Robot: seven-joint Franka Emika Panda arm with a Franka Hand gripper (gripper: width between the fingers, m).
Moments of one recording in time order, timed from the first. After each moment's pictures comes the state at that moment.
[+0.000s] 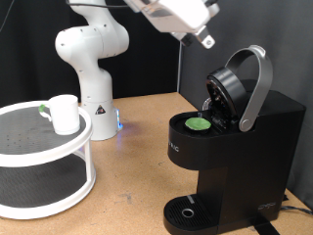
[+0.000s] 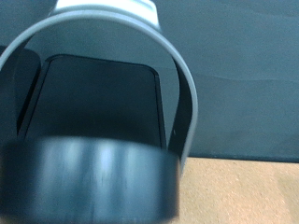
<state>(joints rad) 0.35 -0.27 -0.35 -2.18 0.75 2.06 -1.09</state>
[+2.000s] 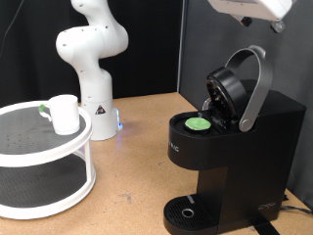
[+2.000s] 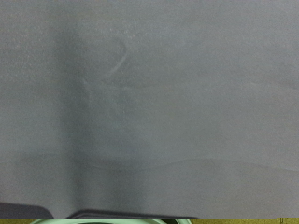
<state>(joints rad) 0.42 -0.15 -0.19 -2.01 0.83 1.99 -0.90</state>
